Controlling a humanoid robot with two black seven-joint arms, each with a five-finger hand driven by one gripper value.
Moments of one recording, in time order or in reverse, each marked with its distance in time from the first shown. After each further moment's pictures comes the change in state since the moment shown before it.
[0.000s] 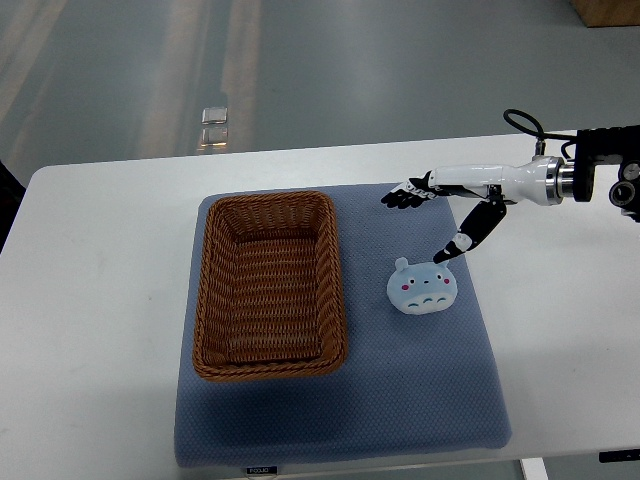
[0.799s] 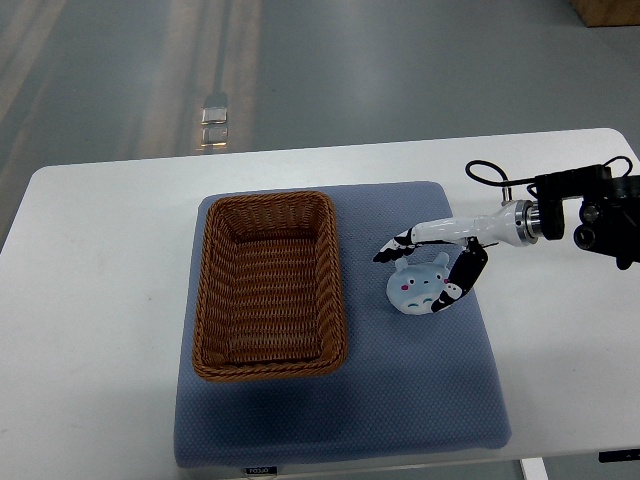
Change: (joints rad) left arm 0.002 0.000 0.000 0.000 0.002 0.000 0.000; right arm 0.015 0.101 -0.192 -0.011 -0.057 -0.102 -0.012
